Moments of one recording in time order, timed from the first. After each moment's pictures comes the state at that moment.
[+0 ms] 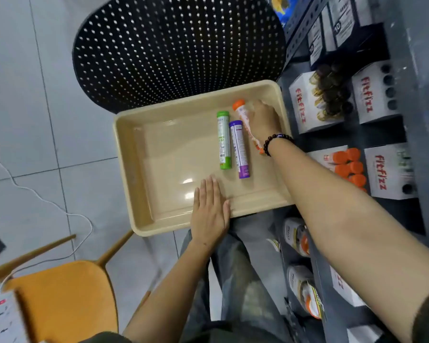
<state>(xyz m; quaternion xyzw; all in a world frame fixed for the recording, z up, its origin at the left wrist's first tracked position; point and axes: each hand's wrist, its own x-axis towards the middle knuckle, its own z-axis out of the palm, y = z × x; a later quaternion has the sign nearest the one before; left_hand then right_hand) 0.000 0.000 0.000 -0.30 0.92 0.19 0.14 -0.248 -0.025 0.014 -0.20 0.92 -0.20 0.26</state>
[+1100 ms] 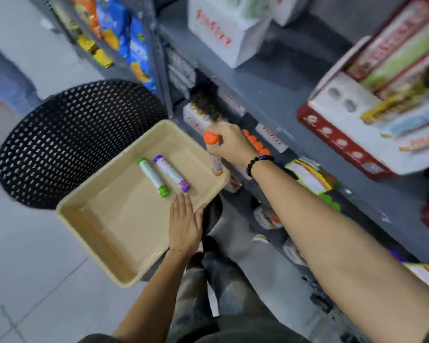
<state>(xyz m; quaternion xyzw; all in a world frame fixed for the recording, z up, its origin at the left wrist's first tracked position) 0.001 0.001 0.045 -0.07 0.96 0.24 0.11 -0.175 0.124 0.163 -0.16 0.92 -0.33 0.10</state>
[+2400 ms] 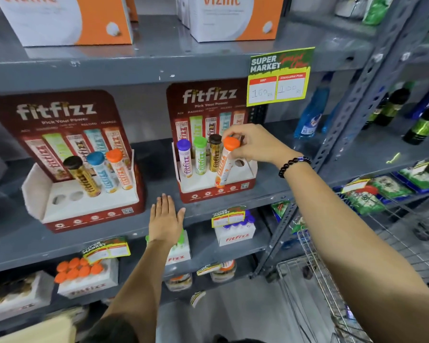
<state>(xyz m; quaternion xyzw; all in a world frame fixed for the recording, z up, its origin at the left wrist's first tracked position) -0.046 0.351 0.161 0.45 0.89 0.09 0.04 0.121 0.526 0.385 0.25 0.89 -0.36 -0.14</state>
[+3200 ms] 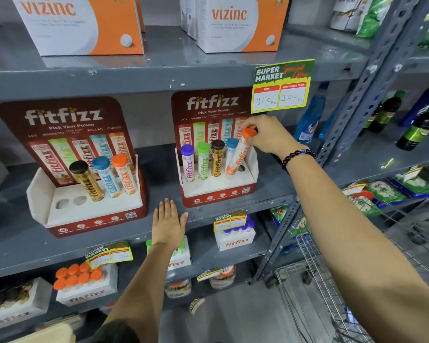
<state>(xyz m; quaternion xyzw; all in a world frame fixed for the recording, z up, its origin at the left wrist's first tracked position) -0.048 0.353 0.161 0.44 0.89 0.07 0.04 0.118 0.540 0.405 0.35 0.90 -0.15 -0.19</state>
